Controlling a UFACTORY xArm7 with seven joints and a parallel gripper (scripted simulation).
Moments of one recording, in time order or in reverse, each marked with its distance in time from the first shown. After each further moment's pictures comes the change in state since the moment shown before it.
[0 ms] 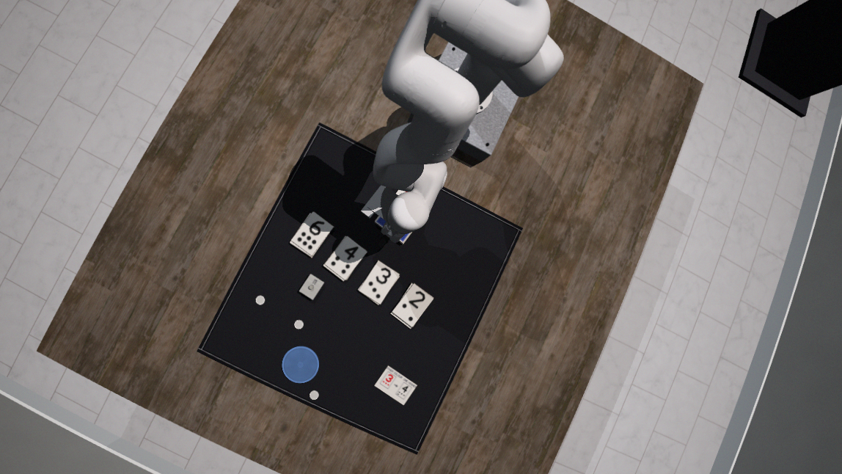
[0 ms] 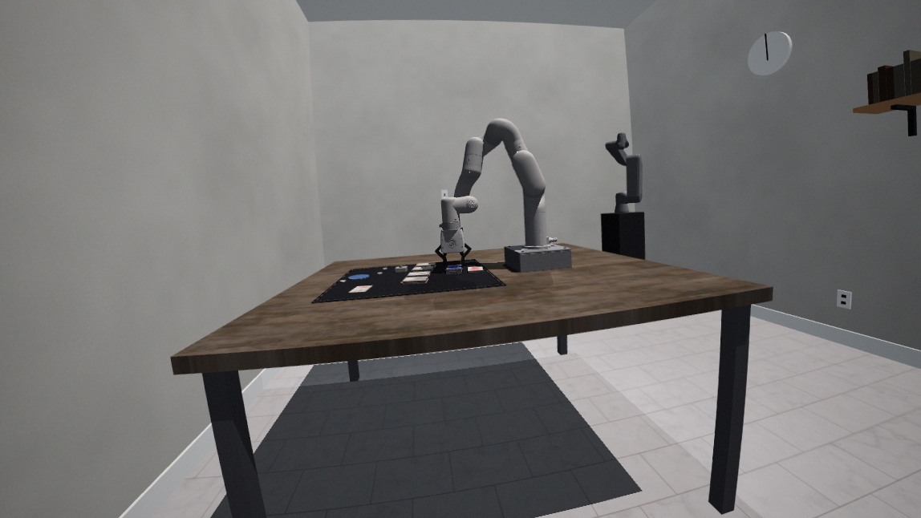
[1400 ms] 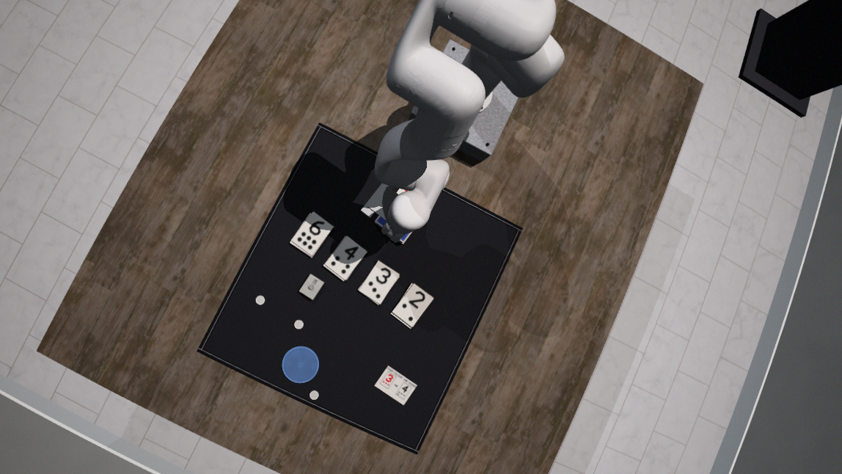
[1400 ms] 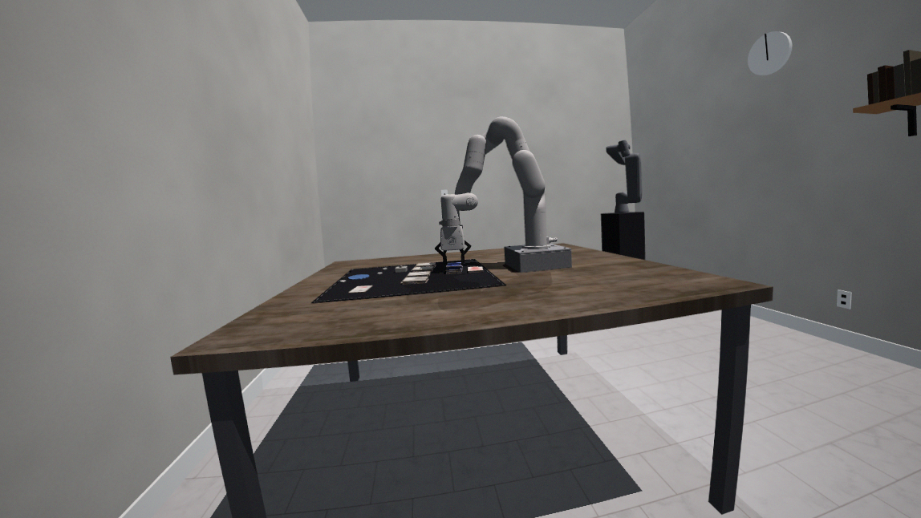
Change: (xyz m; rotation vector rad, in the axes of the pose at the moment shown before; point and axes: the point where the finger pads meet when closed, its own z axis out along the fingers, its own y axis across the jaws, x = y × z) arm 0.000 0.000 -0.012 0.000 0.000 0.000
